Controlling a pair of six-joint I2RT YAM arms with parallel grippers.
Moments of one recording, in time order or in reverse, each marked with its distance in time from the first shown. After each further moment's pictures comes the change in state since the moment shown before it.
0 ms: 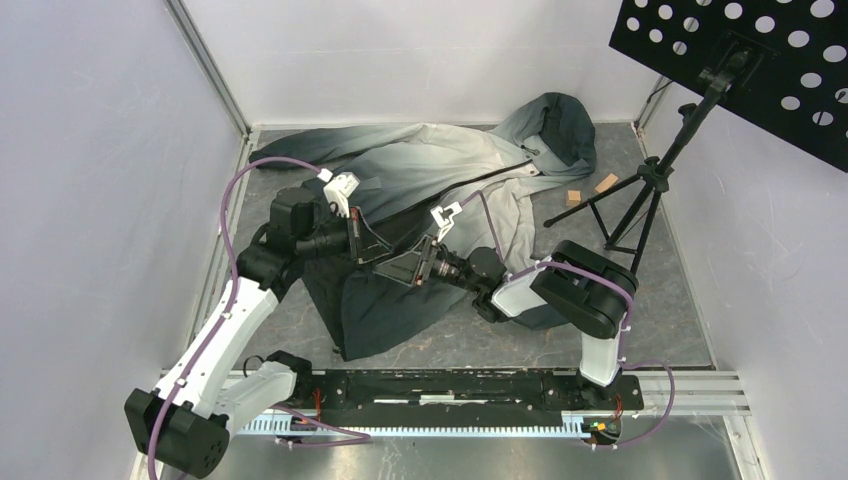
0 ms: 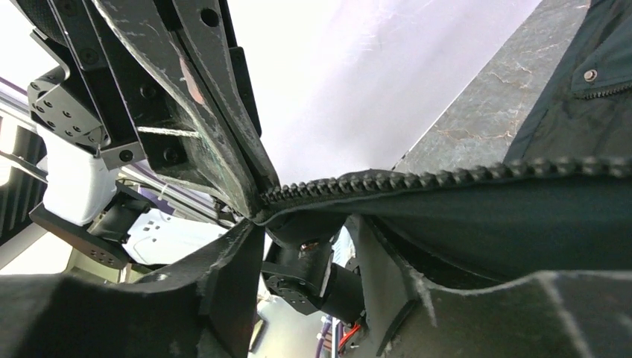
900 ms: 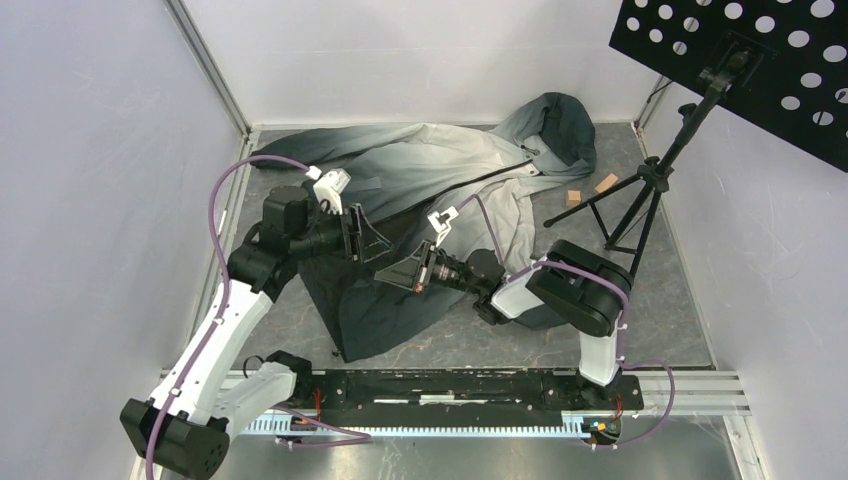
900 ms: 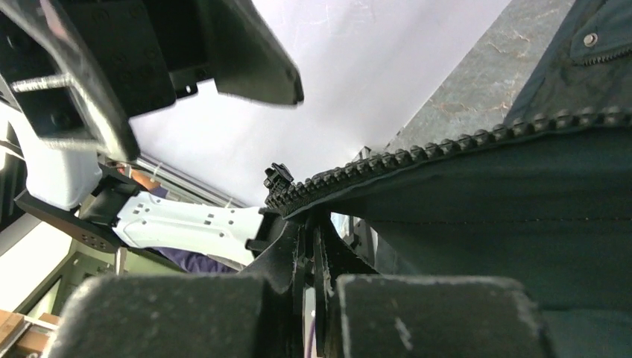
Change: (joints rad) left arm 0.013 -0.021 0.054 -0.091 -0.087 0.001; right arm 0.006 0.025 -0.001 0.000 -0.050 0.005
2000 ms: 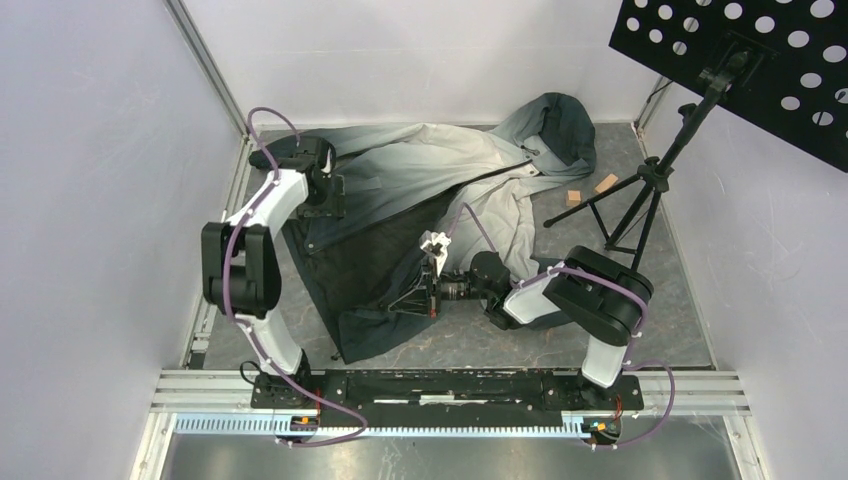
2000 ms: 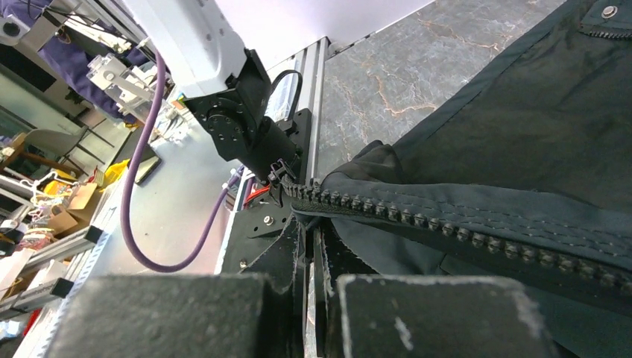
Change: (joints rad) left arm 0.222 0.817 0.407 -0.205 -0.763 0.224; right arm -0.006 -0.098 -0.098 -0.188 -0.286 -0.539
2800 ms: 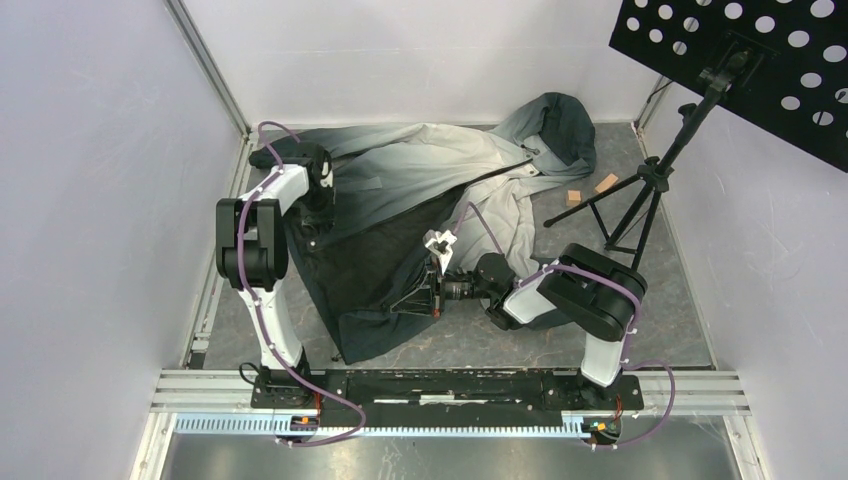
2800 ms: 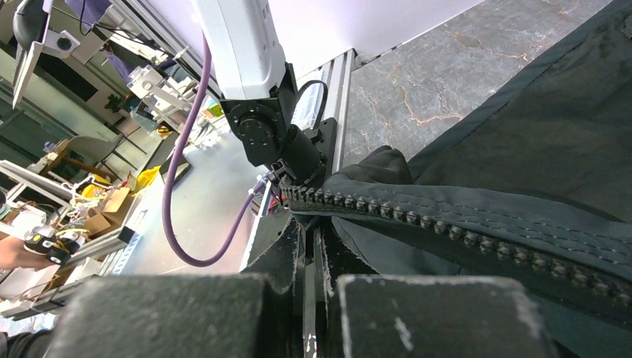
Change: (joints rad) left arm 0.068 0.262 0.124 -0.030 0.167 0.101; right arm -0.014 0.031 -0.016 0.141 -0.058 0.095
